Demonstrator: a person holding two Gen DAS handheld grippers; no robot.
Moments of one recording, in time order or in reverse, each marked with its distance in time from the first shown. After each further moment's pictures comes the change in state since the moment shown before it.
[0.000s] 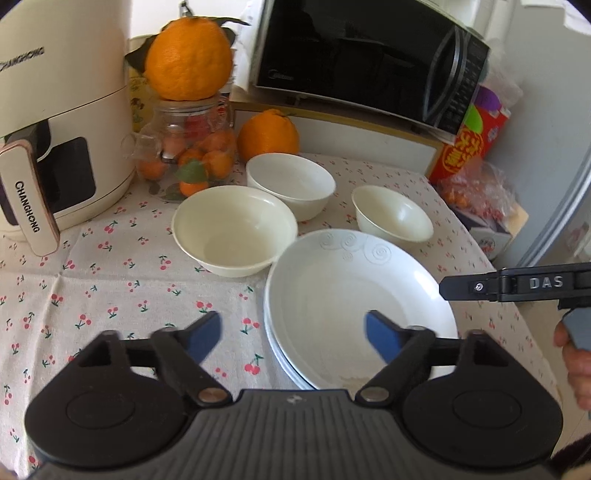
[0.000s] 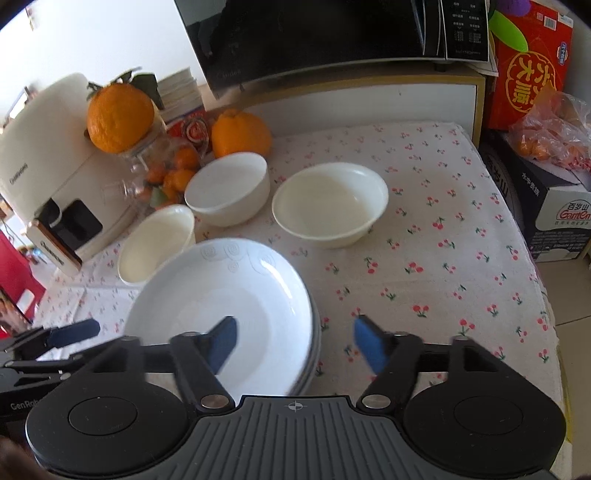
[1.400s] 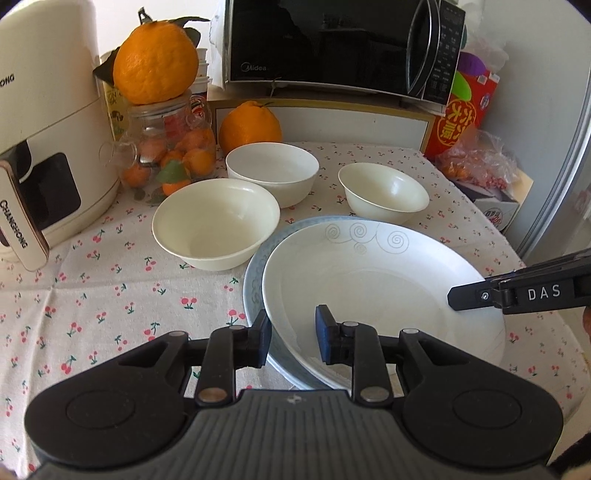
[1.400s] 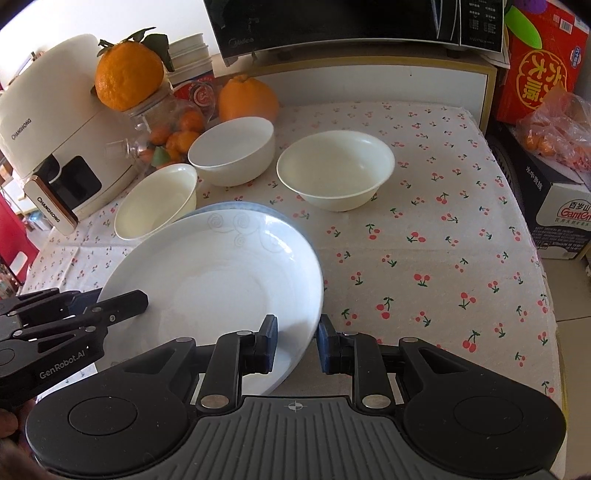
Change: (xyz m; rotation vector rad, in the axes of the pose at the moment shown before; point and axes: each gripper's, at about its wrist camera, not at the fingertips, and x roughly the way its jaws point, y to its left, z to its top) left arm 0.012 -0.029 -0.017 0.138 0.004 0.060; right arm 0.004 0.006 -0.020 -0.073 0.080 -0.029
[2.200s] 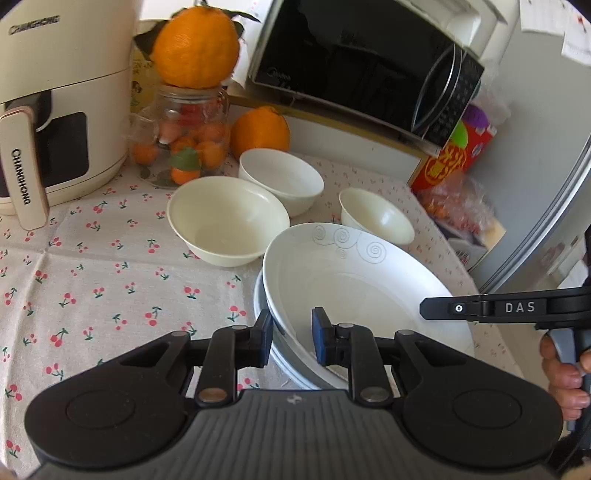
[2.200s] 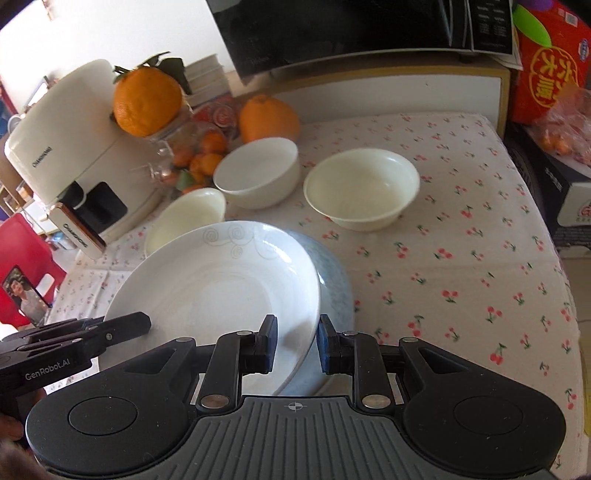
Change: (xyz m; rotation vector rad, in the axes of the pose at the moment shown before) left arm -0.016 0.039 0.001 -0.183 -0.006 -0.149; right arm -0.004 0.003 0.012 0.048 -0.026 0.087
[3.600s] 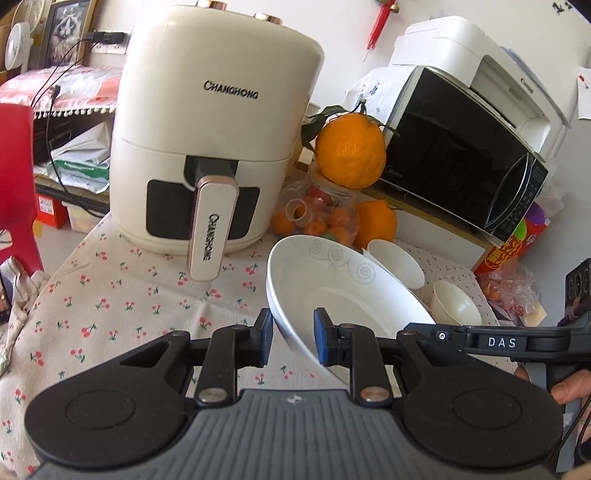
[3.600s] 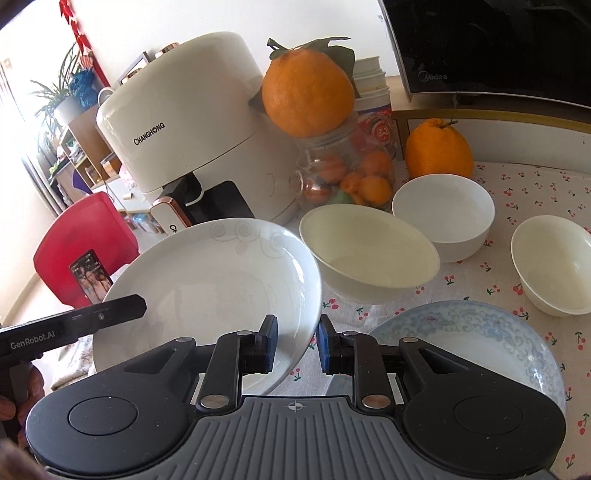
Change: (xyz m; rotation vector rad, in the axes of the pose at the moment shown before) left arm -0.092 0.100 0.011 -0.184 -0.188 0.152; right arm 0.048 0.122 0.031 -0.188 -0.046 0.268
